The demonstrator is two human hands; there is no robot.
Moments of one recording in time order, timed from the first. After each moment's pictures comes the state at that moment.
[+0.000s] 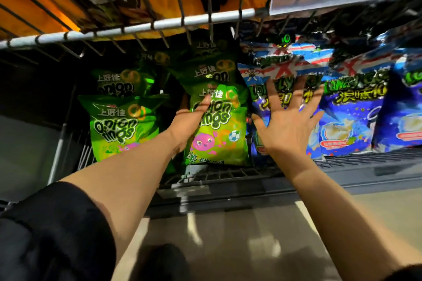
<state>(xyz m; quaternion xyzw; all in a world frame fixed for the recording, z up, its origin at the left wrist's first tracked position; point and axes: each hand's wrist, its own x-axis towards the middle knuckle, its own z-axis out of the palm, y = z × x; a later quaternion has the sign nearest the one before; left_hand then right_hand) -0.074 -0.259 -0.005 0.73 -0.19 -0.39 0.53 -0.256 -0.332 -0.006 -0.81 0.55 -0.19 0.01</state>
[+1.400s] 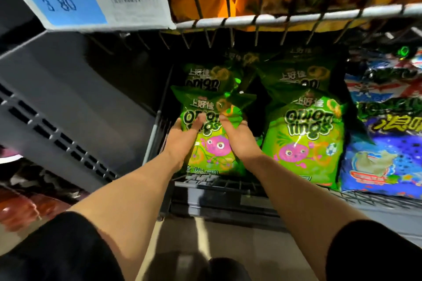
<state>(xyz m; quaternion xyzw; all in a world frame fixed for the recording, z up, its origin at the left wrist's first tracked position) 0.054 -0.119 -0.037 0.75 -0.08 -0.26 0.60 -0.040 -0.221 -0.037 -0.69 0.41 -0.13 0.59</state>
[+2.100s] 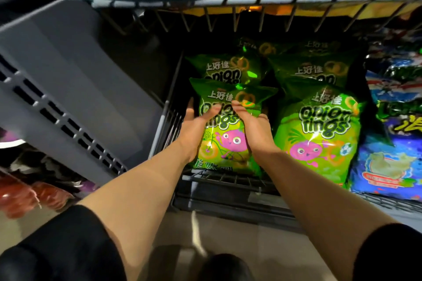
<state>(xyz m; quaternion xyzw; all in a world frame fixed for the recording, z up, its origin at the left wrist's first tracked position) 0.055 -0.129 -0.037 0.63 -0.07 -0.35 0.69 -0.036 -0.223 -0.035 -0.59 0.41 -0.23 0.65</state>
